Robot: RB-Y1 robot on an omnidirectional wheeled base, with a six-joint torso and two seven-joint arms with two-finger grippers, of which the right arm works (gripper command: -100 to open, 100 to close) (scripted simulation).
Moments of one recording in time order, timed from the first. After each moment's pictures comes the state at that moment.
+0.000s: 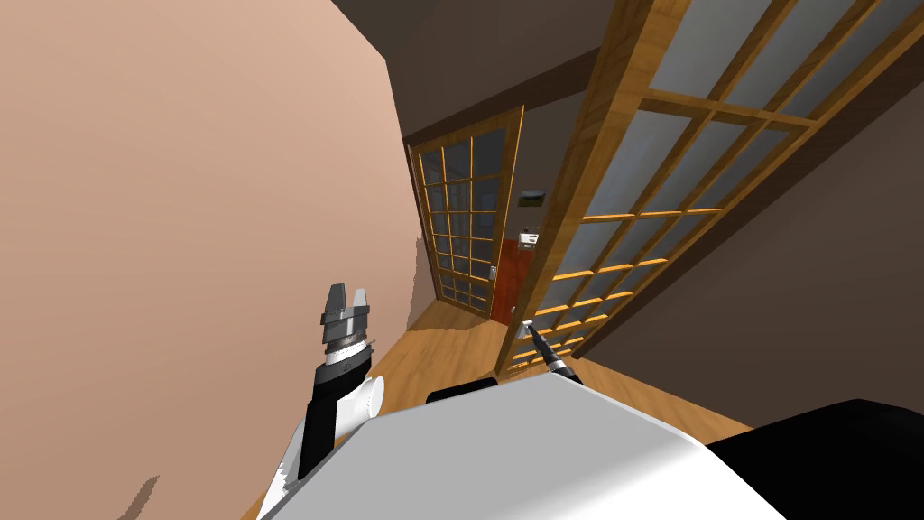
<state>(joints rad) 0.17 -0.35 -0.05 -0.65 0.03 -1.13 0.21</state>
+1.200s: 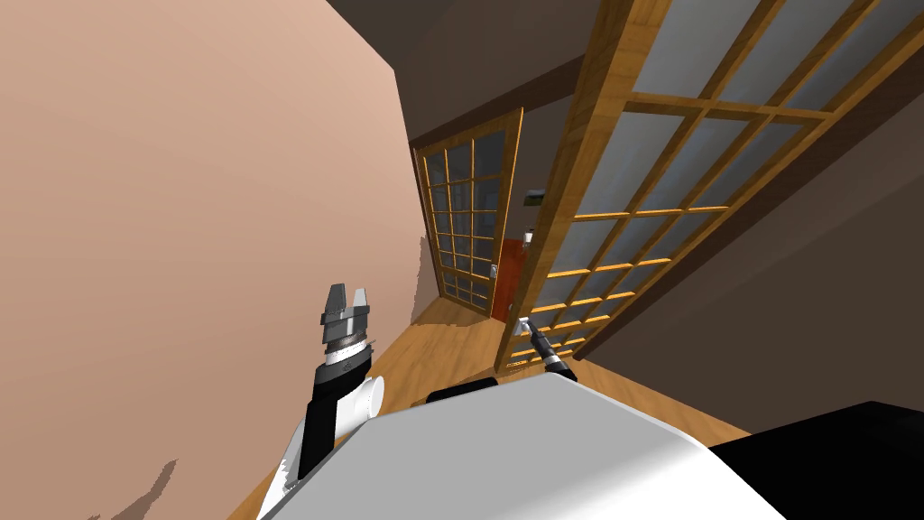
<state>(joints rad) 0.13 -0.35 0.00 -0.64 -0.05 -1.09 -0.08</state>
